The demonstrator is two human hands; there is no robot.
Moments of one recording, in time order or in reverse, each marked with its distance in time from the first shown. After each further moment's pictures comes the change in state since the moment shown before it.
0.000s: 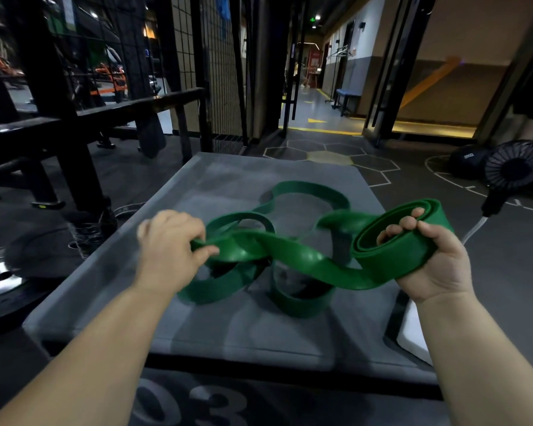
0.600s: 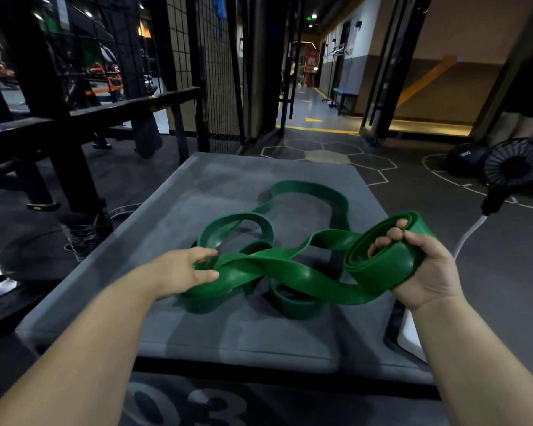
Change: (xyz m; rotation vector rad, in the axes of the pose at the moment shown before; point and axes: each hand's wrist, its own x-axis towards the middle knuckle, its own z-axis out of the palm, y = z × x) left_hand 0.004 -0.004 0.001 -0.387 -0.893 -0.324; right_hand -0.003 0.008 -0.009 -0.014 0.050 0.104
